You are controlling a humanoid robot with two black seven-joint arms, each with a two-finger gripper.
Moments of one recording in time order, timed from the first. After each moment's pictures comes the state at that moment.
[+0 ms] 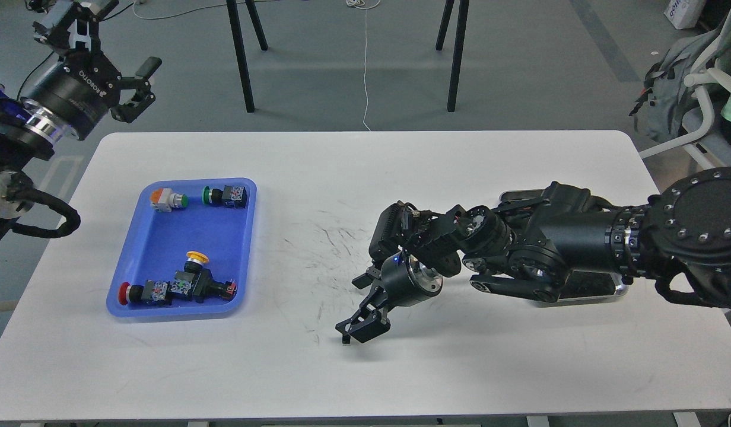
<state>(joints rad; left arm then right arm) -0.88 0.69 -0.48 -0.79 0.13 -0.49 -0.49 1.33 0.00 -0.57 0.95 -1.43 0.07 0.49</state>
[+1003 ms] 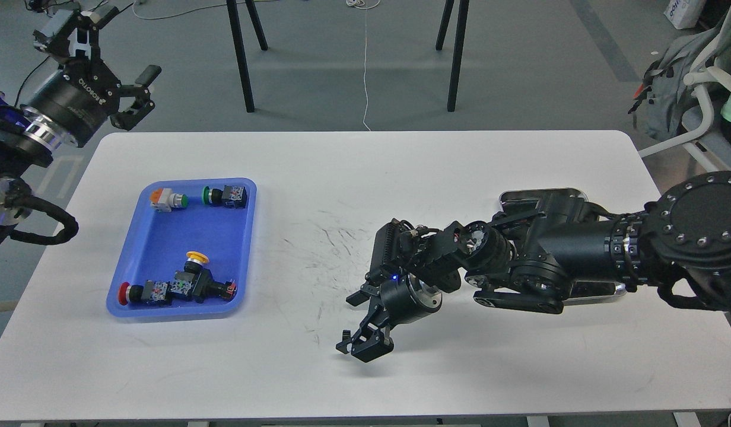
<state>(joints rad) -0.86 0.69 -0.48 -0.81 0.13 -0.49 -0.49 1.32 0.00 -0.61 1.00 -1.52 0.00 0.49</state>
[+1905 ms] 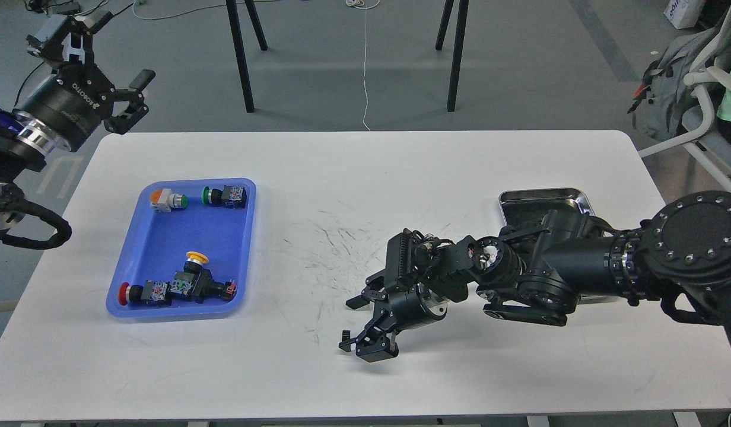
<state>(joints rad) -0.84 0.71 -0.49 -0.82 0.13 -0.49 -0.49 1.25 0.00 -0.66 0.94 -1.56 -0.18 0.49</state>
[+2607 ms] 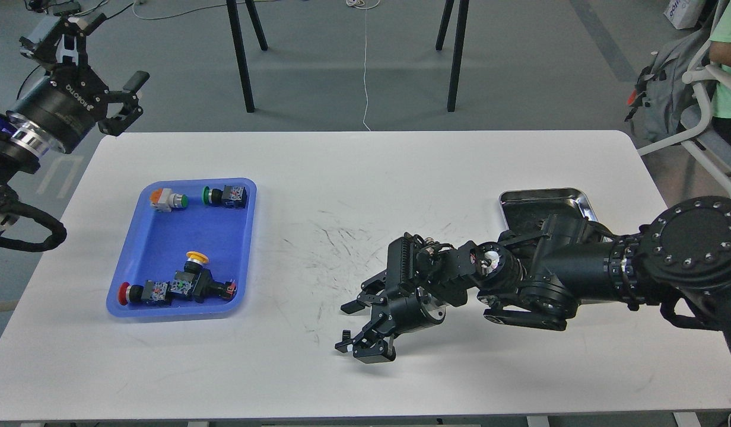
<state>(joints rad) -0.83 0.72 -0.49 -0.82 0.13 -0.49 -0.49 1.24 0.00 -0.65 0.94 -1.57 -0.23 0.49</state>
